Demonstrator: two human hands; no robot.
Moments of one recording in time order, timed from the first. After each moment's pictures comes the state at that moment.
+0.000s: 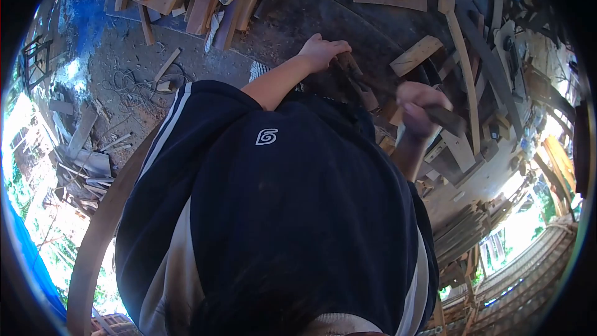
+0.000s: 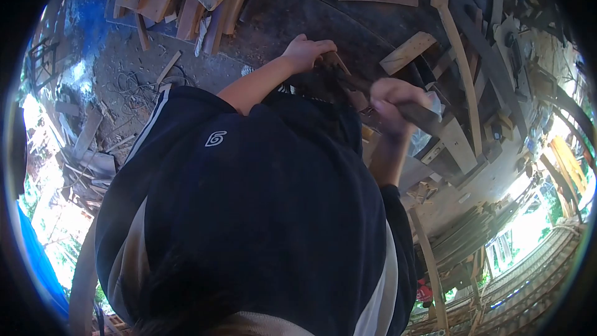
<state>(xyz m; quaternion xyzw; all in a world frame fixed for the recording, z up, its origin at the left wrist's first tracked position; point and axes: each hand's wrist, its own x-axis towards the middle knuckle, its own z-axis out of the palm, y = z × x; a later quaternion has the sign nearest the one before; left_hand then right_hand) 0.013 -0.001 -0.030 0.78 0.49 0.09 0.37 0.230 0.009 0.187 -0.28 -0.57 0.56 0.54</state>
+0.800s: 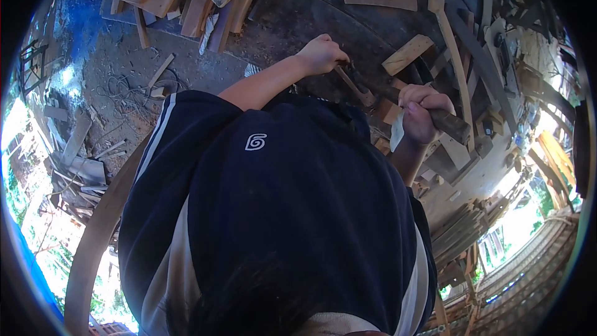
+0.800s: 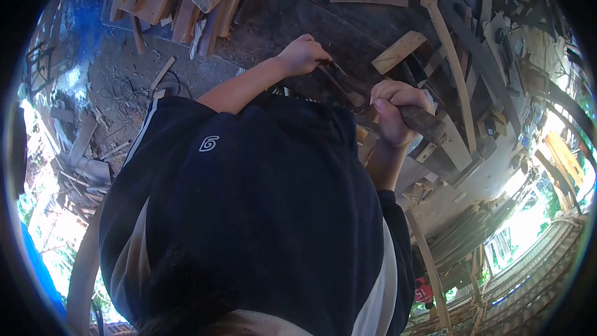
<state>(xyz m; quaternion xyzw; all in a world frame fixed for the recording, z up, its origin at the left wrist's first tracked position) 0.016 0.012 0.012 0.82 0.40 0.17 0.36 0.229 0.002 0.216 -0.28 -0.54 0.55 0.57</state>
